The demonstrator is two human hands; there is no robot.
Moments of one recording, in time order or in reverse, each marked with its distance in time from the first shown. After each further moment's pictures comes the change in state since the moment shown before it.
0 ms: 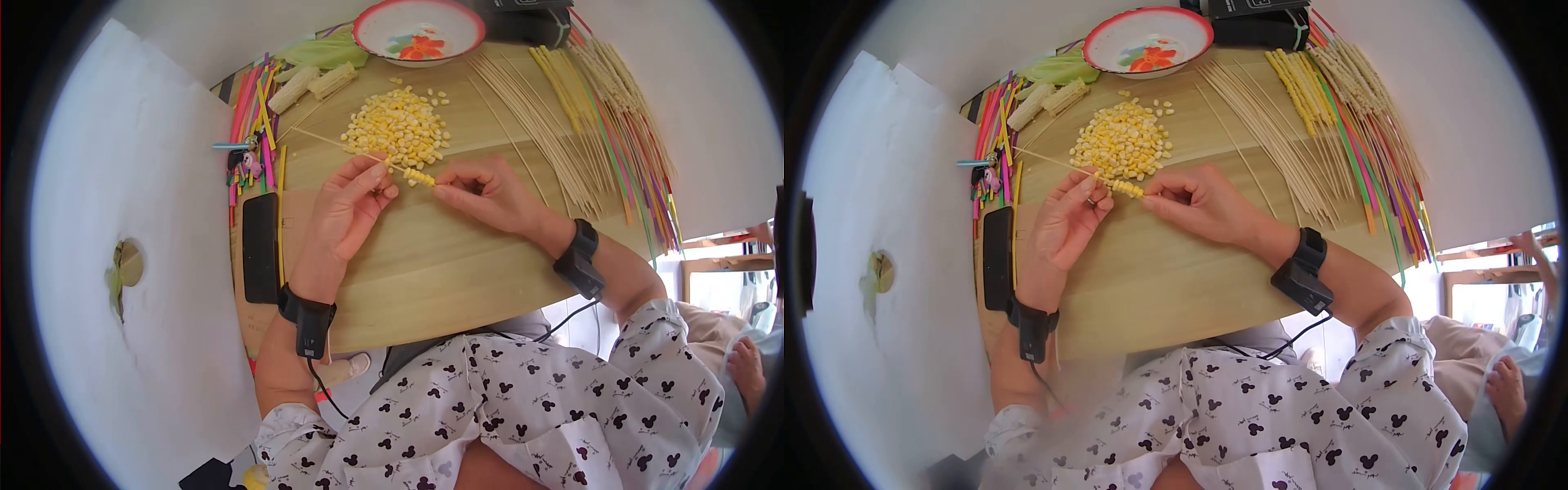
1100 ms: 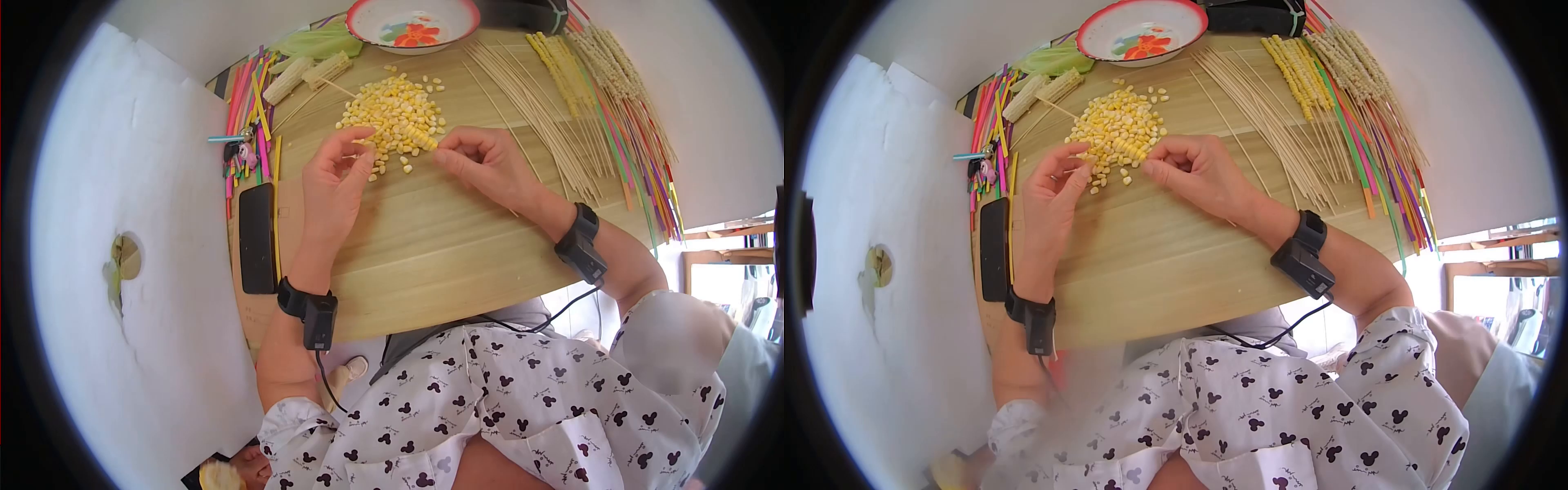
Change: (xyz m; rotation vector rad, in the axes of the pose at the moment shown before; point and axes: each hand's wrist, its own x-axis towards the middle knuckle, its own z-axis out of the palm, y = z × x) left_hand -0.002 0.002 0.018 0.845 0.206 0.376; right_hand 0.006 0.004 -0.002 0.156 0.132 0.049
